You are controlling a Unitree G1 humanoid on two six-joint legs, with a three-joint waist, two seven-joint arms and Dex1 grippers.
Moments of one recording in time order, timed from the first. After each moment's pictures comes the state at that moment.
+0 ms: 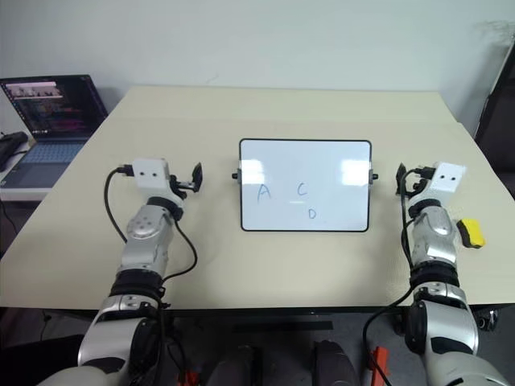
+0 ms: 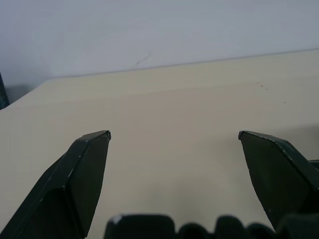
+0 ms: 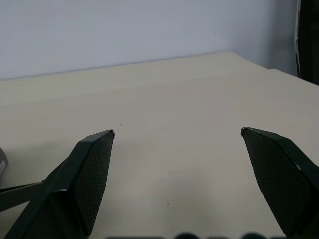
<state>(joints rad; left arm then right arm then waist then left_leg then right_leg) -0.64 0.33 0.20 0.64 -0.09 -0.16 -0.16 -0.69 -0.39 -0.33 0.81 0.26 -0.17 0.22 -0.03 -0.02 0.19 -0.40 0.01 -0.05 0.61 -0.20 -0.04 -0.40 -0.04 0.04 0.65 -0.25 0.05</state>
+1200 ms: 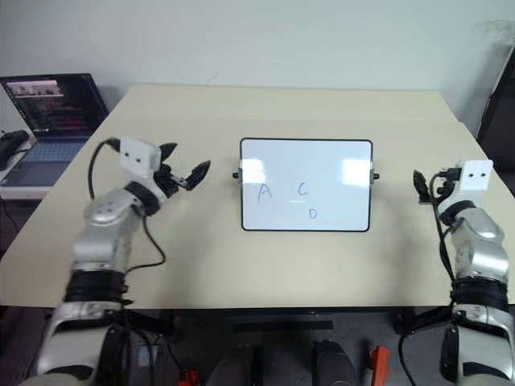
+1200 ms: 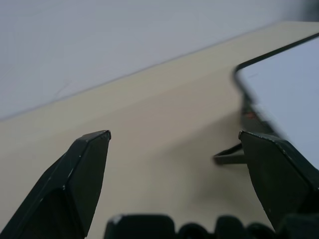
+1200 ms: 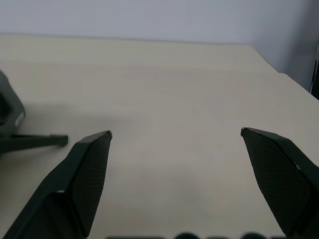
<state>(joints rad) -0.58 0.64 0.11 0.13 -0.30 0.24 -0.69 -0.49 -0.64 -0.33 0.37 0.31 0.25 0.42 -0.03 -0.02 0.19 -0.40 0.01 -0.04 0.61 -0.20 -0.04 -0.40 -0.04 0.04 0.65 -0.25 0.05</state>
